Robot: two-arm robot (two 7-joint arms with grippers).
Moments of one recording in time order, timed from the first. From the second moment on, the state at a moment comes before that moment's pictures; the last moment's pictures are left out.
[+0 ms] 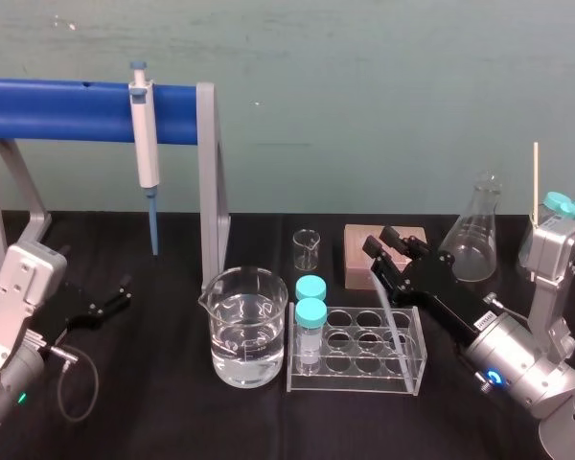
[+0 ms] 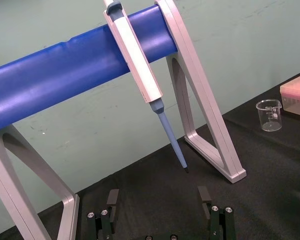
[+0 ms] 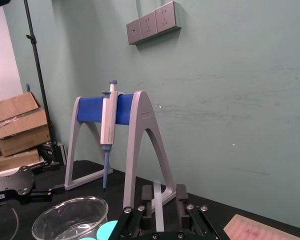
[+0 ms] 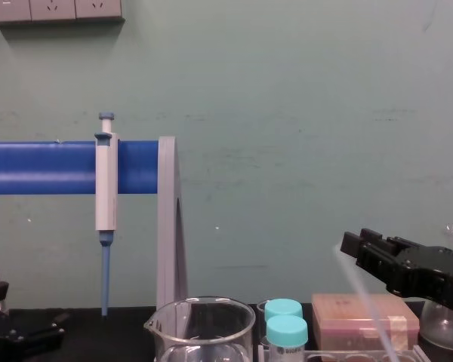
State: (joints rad) left arm -0.20 0.60 0.45 -1.41 -0.25 -0.12 0.03; right arm 0.24 0.32 -0.29 -1.30 0.52 -0.25 0.56
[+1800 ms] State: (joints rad) left arm -0.20 0.60 0.45 -1.41 -0.25 -0.12 0.03; right arm 0.10 0.34 -0.15 -1.50 0.50 -0.22 0.38
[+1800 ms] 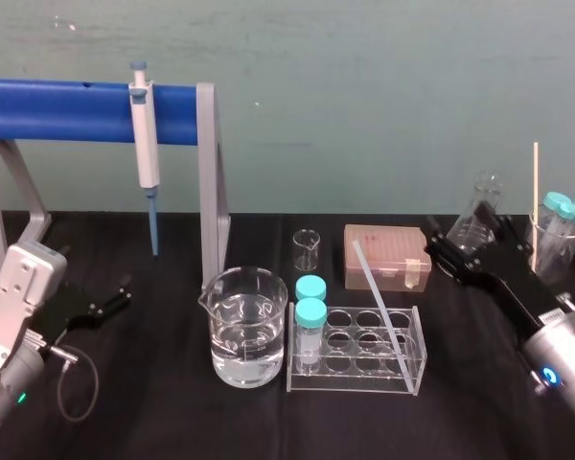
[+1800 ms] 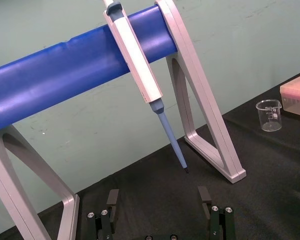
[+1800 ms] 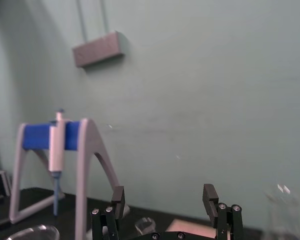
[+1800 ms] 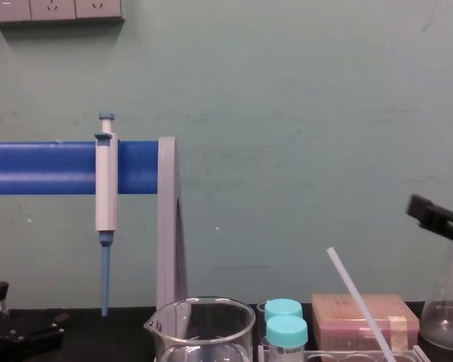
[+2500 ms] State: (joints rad) left arm -0.20 0.60 0.45 -1.41 -0.25 -0.12 0.03; right arm 0.02 0.34 -0.10 -1.54 0.51 -0.05 0.28
